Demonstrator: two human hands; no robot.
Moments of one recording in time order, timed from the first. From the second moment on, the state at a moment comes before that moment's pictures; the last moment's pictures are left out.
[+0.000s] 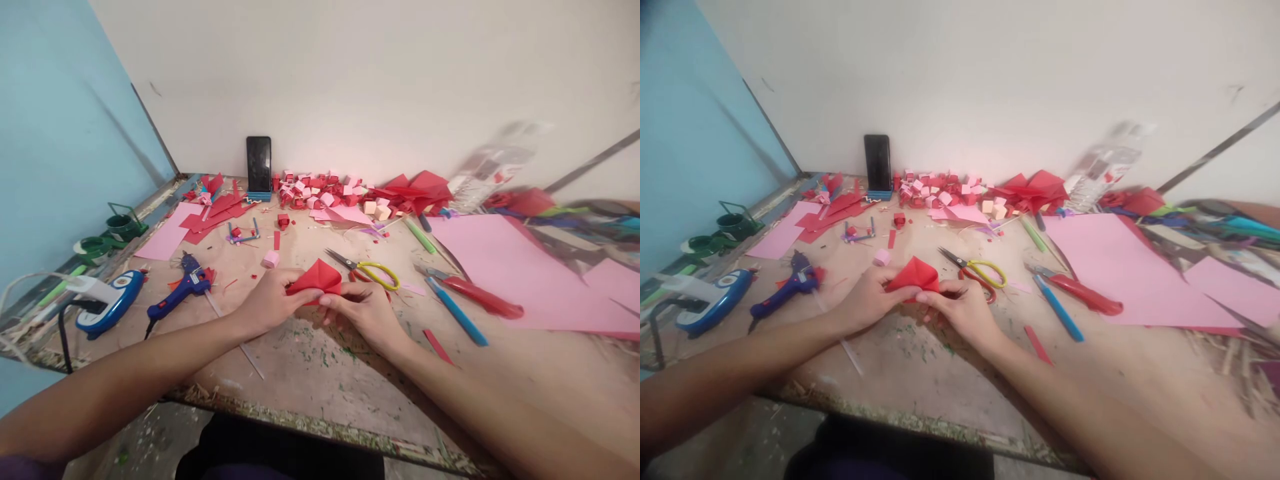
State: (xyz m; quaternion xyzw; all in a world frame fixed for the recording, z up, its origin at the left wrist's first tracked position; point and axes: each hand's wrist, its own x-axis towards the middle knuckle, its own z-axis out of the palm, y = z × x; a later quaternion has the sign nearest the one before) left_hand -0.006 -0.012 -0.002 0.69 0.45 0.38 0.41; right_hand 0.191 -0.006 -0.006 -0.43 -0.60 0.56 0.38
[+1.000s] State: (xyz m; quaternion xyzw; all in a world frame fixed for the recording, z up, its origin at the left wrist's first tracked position) left_hand -0.007 -0.011 -0.001 0.62 0.46 0.42 0.47; right_hand 0.195 -0.007 -0.012 -0.40 -0.63 0.56 0.35
